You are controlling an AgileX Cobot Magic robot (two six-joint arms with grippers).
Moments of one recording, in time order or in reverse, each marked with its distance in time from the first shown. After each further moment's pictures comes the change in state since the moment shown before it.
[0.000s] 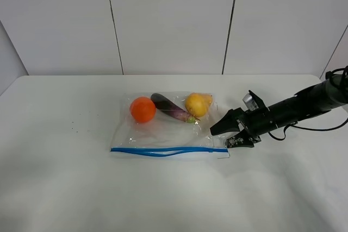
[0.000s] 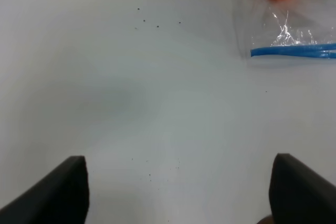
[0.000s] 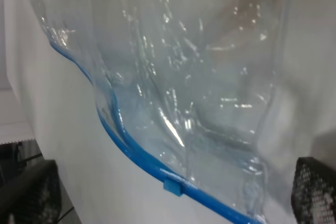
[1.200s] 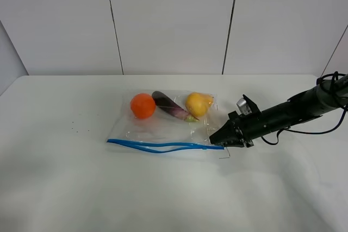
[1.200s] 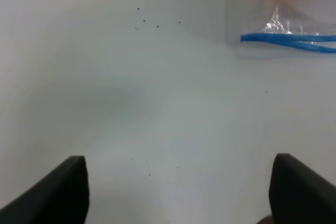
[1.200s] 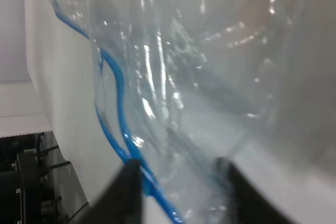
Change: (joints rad) left arm 0.000 0.000 0.000 0.000 0.000 0.000; right arm 0.022 0.048 0.000 0.045 0.037 -0.031
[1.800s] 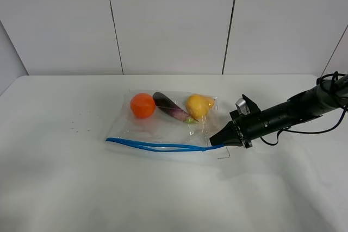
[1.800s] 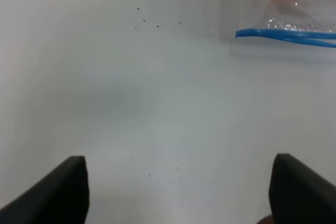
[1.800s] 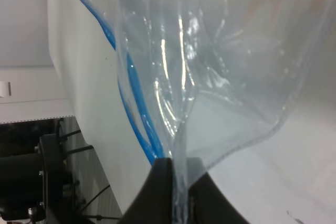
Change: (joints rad) left arm 0.000 0.000 0.000 0.000 0.000 0.000; right arm 0.000 0.000 0.000 -0.003 0.067 0.004
